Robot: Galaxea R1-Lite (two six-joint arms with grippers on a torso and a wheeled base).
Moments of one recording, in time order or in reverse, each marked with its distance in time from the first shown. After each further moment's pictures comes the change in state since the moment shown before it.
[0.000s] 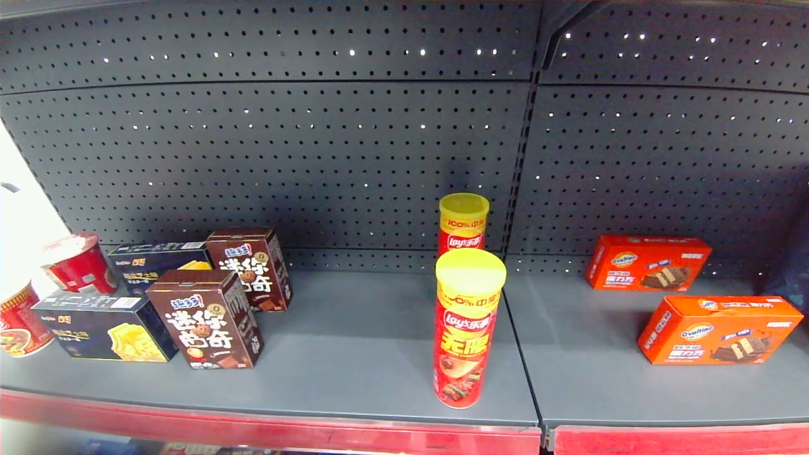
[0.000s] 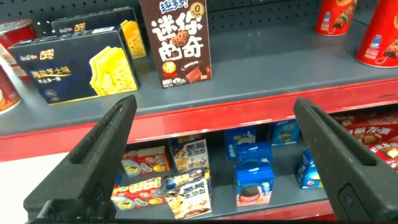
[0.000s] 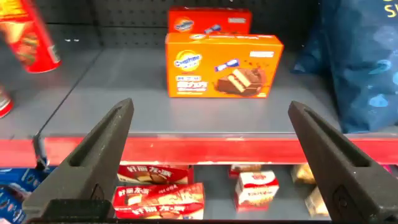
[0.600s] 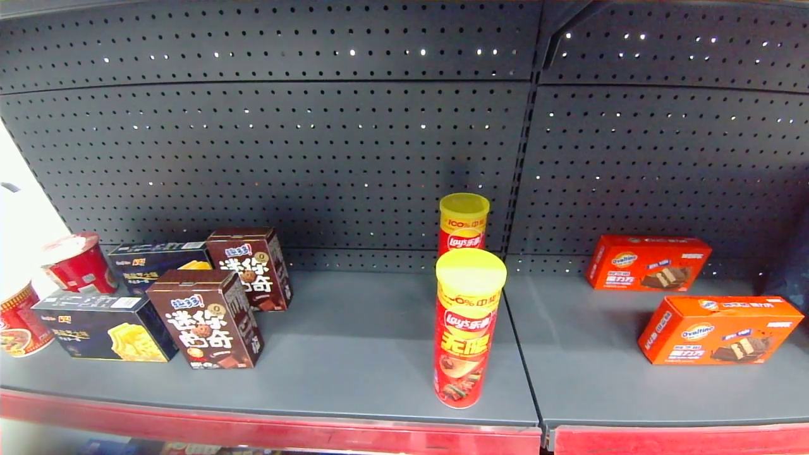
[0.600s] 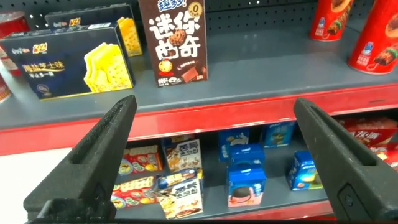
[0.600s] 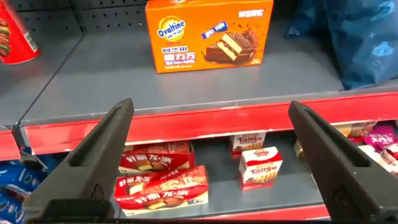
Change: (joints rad) left arm 0.000 -0.002 -0.001 0.000 -0.006 -0.051; right arm 0.014 -0.075 0.073 0.059 -0.091 0.084
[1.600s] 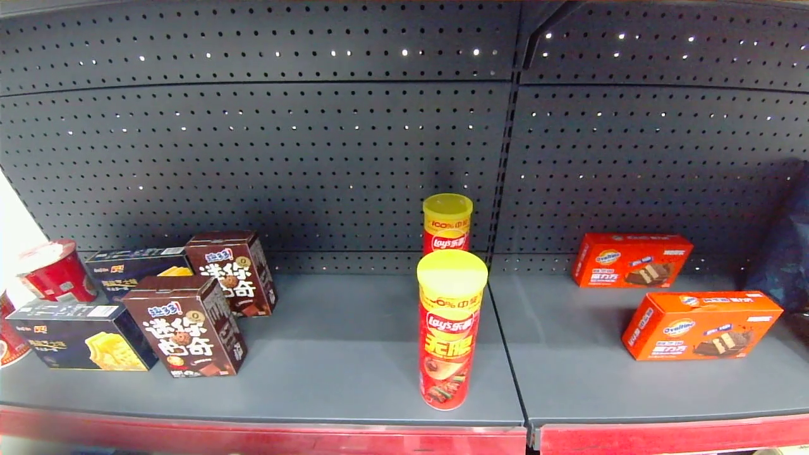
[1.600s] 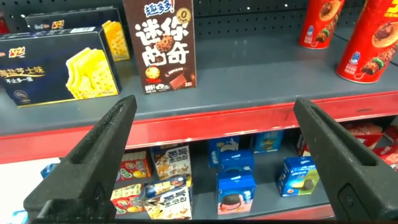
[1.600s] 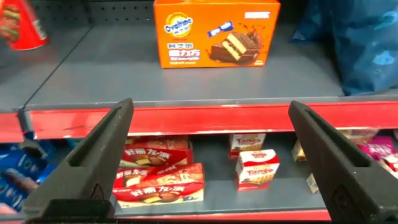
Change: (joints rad) left arm 0.000 -0.001 0.007 -0.015 0.002 -0.017; right arm 0.000 -0.001 0.001 0.003 0.093 -0.044
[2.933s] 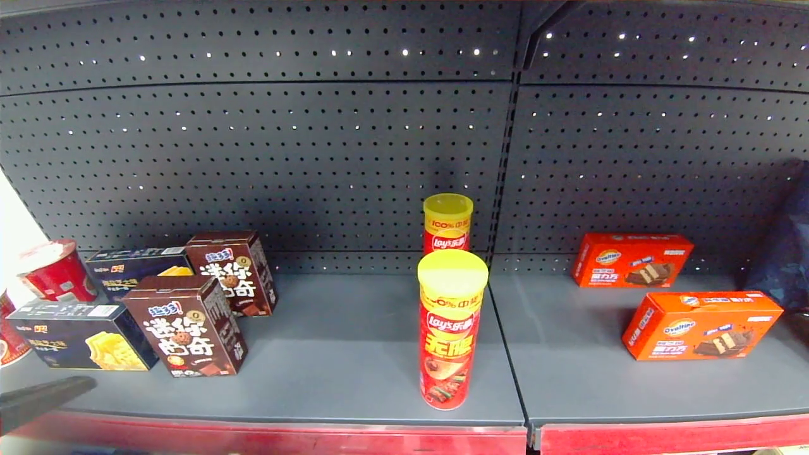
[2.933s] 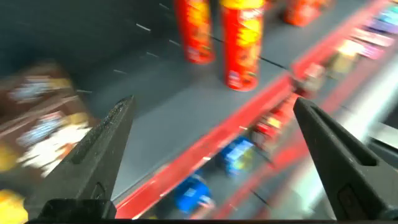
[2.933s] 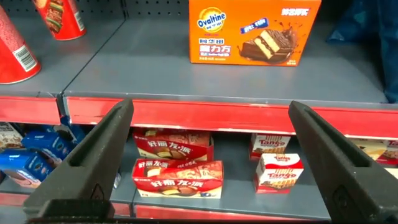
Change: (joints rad) left arm -0.113 0.656 -0.415 -0.015 -0.476 0.179; right arm 0.000 0.003 -0.007 0.020 0.111 0.012
